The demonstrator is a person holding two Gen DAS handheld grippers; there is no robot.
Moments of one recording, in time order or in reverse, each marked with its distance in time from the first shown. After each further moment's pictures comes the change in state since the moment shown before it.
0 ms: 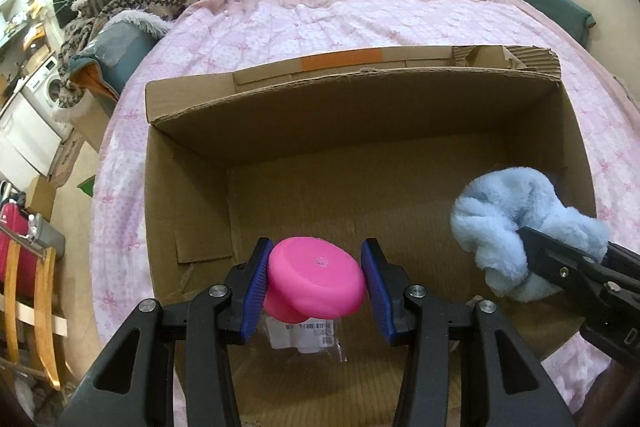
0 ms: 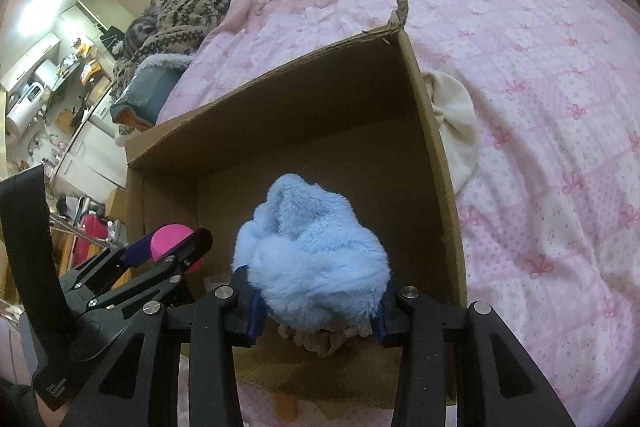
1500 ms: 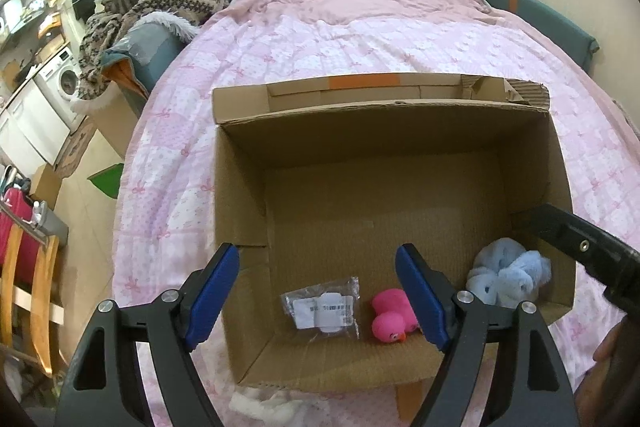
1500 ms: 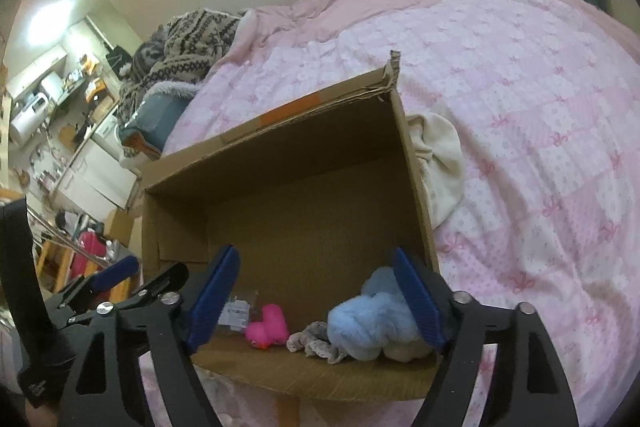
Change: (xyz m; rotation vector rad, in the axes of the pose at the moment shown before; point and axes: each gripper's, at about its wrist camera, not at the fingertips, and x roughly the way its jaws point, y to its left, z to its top) left arm -0.045 0.024 -0.012 -0.065 -0.047 0.015; right arm -0.030 0.000 0.000 0.005 -0.120 -0.003
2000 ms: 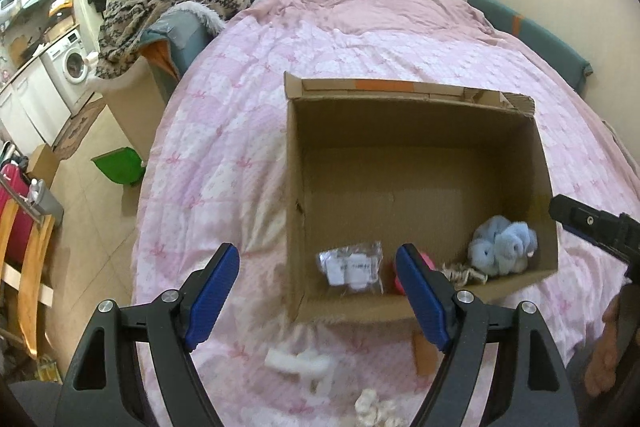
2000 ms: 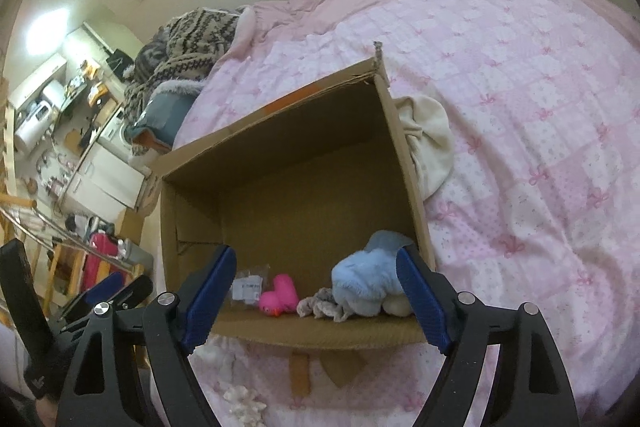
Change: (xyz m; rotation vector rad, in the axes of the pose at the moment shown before) left arm -0.049 0.052 -0.041 -0.074 -0.028 -0.042; right arm -0.029 0.000 -0.016 0.014 0.034 0.013
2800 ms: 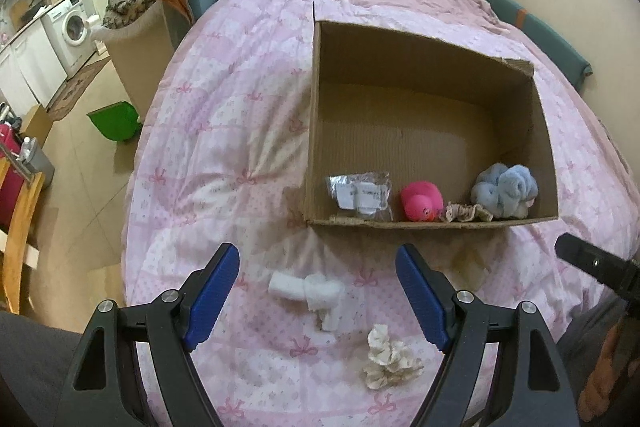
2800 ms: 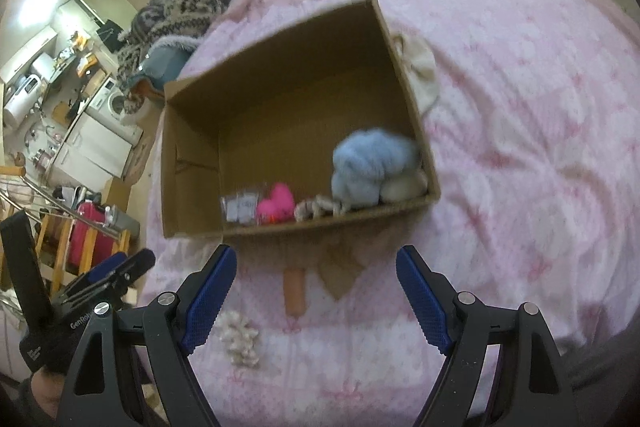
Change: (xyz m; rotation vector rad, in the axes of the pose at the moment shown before) left arm -0.002 0.021 -0.063 -0.075 0.091 -0.037; right arm -0.018 0.011 -0.071 -0.005 0.116 -0.054
